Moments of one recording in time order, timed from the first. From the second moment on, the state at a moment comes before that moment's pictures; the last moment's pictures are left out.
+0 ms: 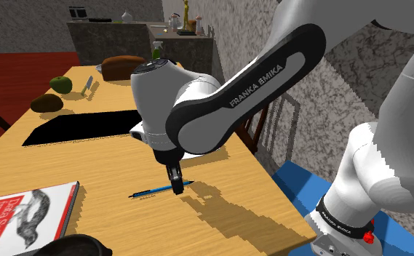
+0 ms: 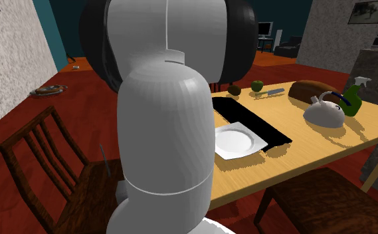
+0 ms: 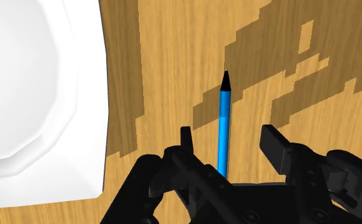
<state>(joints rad) 0.37 0.02 0.37 -2.27 -0.08 2.21 -0.34</state>
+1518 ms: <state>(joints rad) 0.37 -0.07 0.37 -2.18 -0.04 2.04 -0.38</state>
